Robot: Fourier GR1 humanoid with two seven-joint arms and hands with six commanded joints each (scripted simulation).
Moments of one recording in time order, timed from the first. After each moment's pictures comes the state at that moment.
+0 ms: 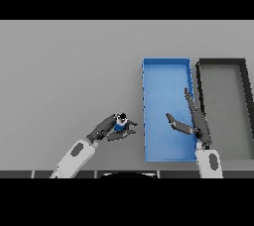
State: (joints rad) left arm -0.17 0.17 -0.60 -1.38 0.10 -0.12 -0.15; right arm 0.09 -0.19 0.07 -1.70 0.15 0.09 -0.07
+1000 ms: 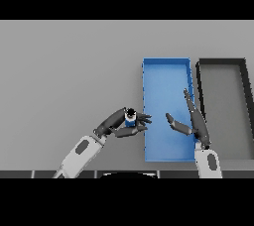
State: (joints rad) left arm -0.25 0.09 -0.58 -1.58 0.05 -0.15 -0.07; right arm 0.10 -0.19 0.08 -1.69 0.19 0.07 -0.07
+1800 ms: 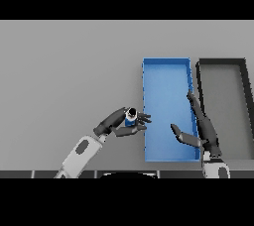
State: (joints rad) left arm -0.23 0.06 -0.54 -1.58 -0.01 -0.21 -0.05; right arm 0.21 -0.23 0.09 -2.05 0.02 0.14 -0.09
